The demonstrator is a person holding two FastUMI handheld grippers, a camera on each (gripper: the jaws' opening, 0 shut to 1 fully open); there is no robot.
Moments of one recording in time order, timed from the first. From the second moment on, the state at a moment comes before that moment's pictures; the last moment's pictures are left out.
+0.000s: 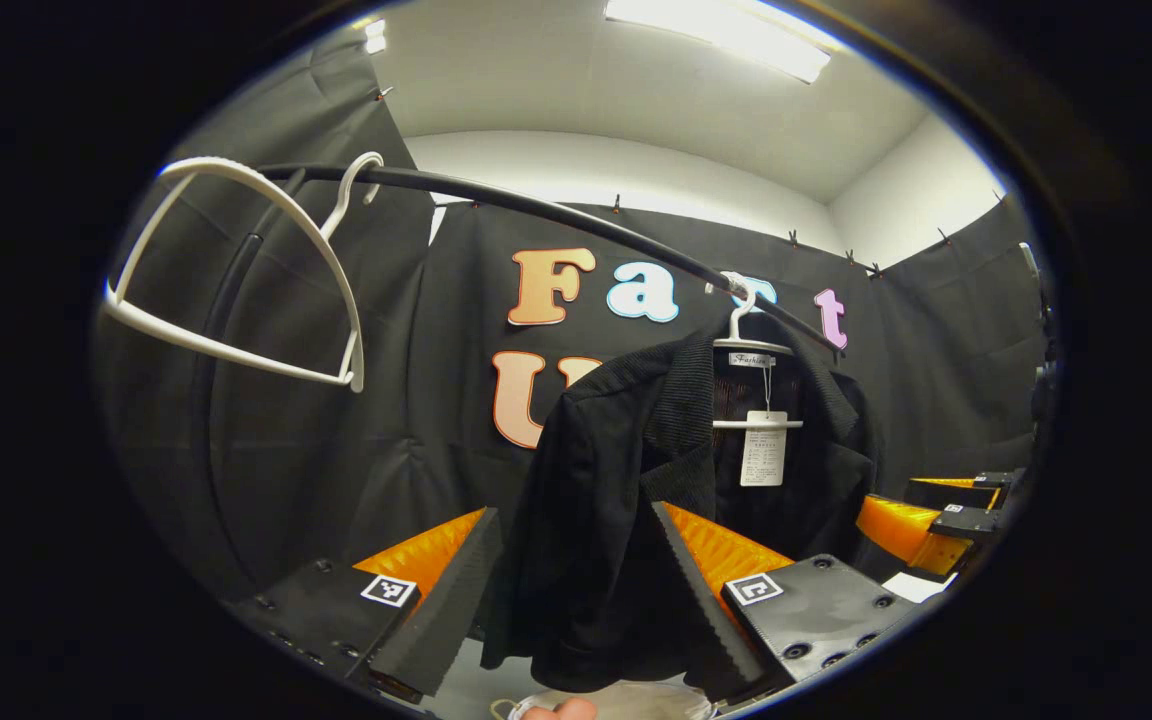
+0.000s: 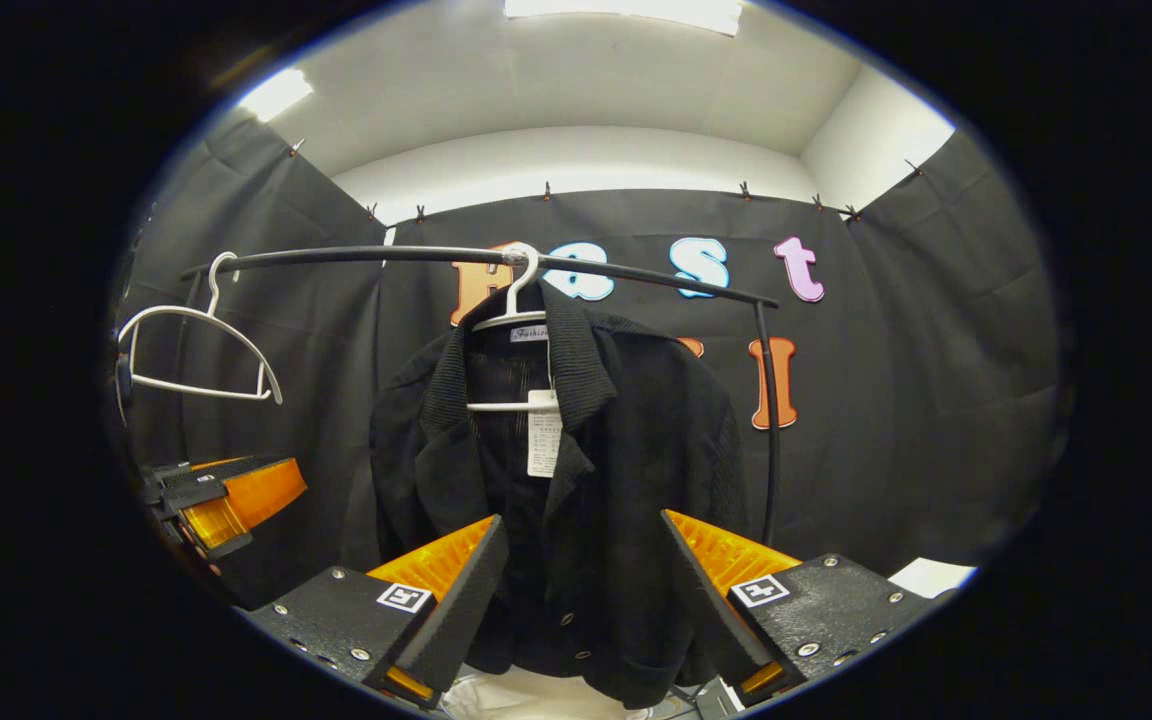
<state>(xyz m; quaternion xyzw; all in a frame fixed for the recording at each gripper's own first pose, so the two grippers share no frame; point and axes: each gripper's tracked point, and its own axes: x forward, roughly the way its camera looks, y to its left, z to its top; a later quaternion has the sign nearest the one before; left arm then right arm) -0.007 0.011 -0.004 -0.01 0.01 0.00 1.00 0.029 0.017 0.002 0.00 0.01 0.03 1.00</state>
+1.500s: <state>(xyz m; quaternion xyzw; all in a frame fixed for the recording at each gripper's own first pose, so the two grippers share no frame) 0.102 -0.108 -0.110 -0.03 0.07 -0.09 0.99 0.104 -0.013 0.001 -0.06 0.02 0.01 1.00</state>
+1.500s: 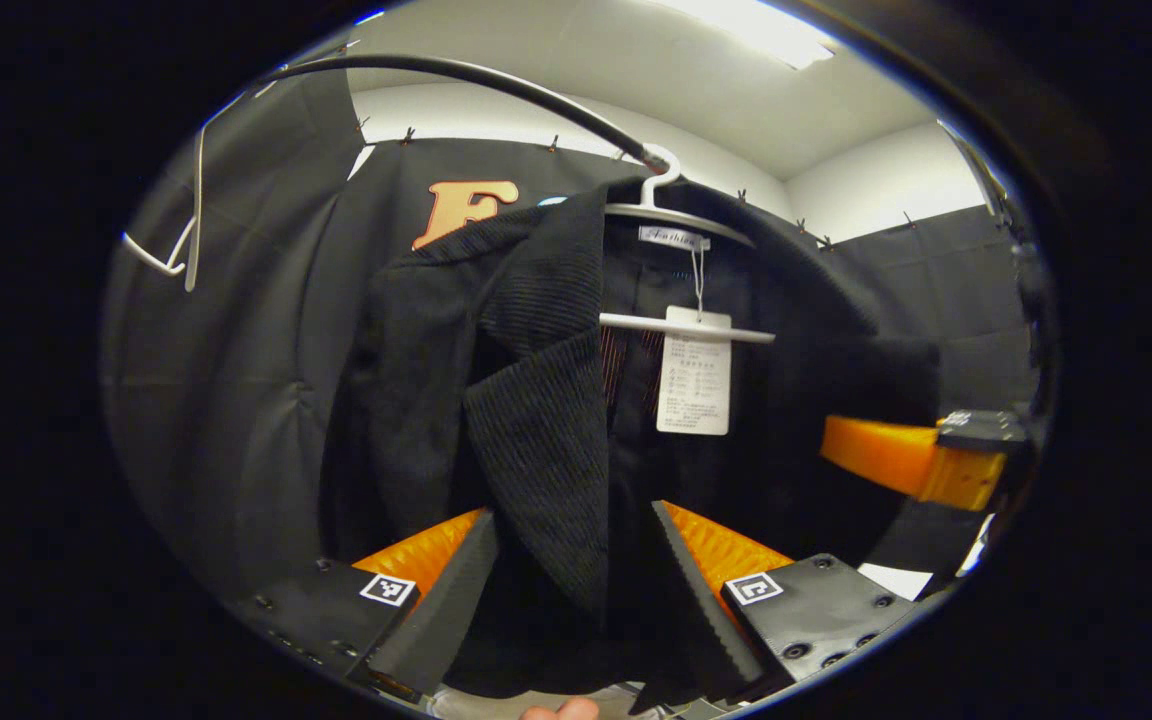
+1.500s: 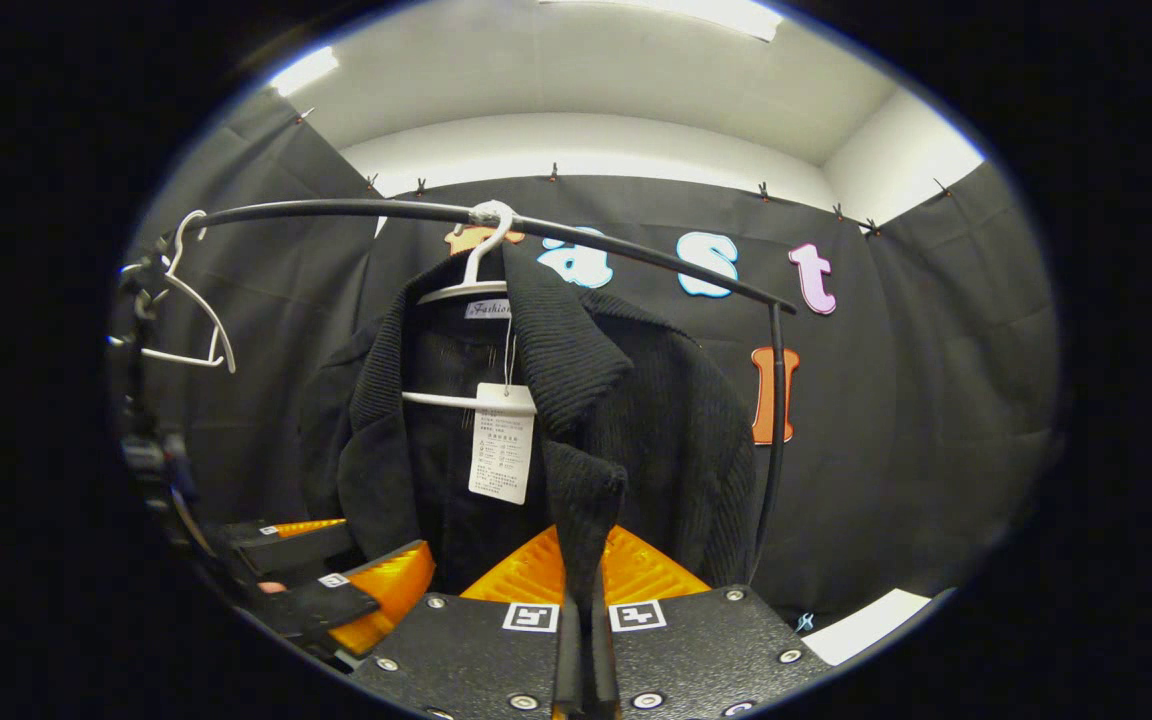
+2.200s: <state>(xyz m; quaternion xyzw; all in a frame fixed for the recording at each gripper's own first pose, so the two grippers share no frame) 0.122 -0.087 -0.103 0.02 0.02 -0.03 1.00 0.094 -0.001 -0.007 -0.03 0.02 0.05 1.00</state>
